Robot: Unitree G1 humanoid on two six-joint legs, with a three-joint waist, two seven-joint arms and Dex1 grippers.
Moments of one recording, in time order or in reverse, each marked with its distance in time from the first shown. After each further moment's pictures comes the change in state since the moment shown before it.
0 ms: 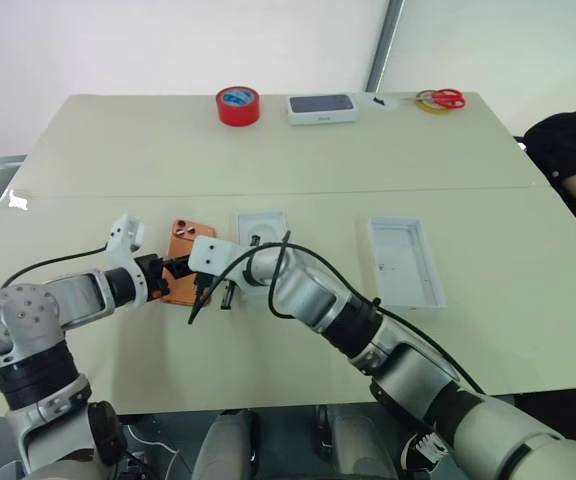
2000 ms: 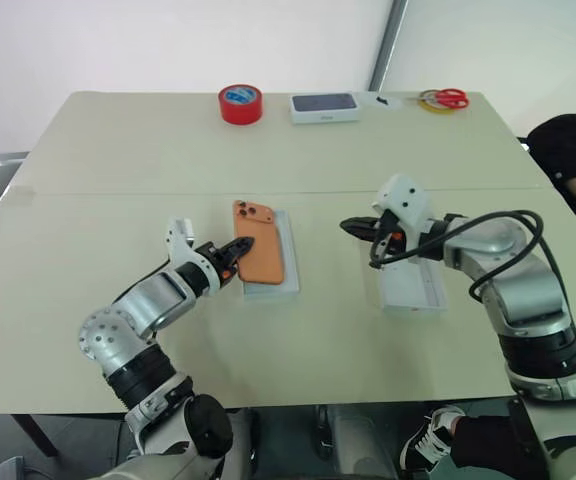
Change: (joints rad) left arm -0.075 -0.563 0.182 -0.057 -0.374 -0.137 0.623; right arm 0.341 -0.650 -0.609 -0.576 0.434 0.000 0.207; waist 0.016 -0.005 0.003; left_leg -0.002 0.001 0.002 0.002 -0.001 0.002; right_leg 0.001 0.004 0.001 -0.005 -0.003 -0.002
